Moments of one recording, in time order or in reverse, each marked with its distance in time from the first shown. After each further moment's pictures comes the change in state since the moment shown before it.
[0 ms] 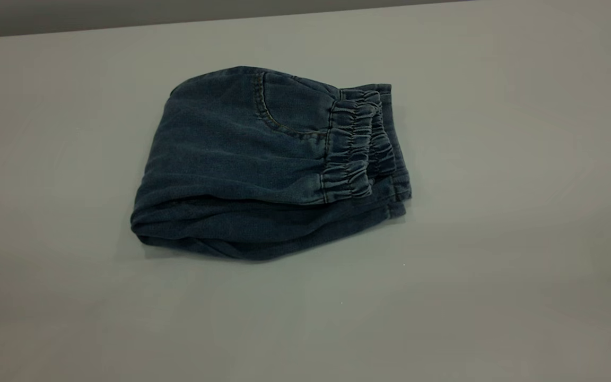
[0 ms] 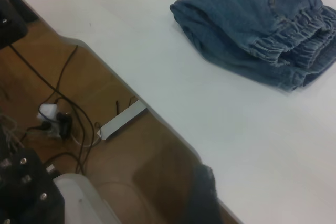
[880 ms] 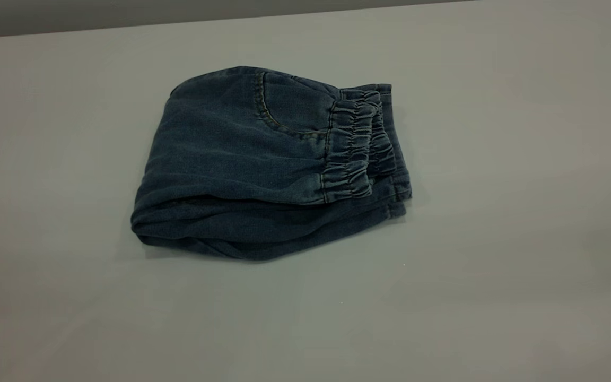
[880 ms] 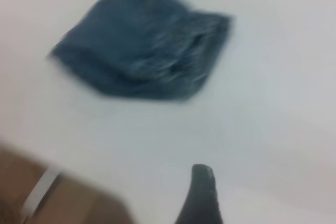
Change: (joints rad) left arm 0.003 0.000 0.011 0.045 -0.019 -0.007; right arm -0.466 -0.038 0.000 0.023 0.000 0.001
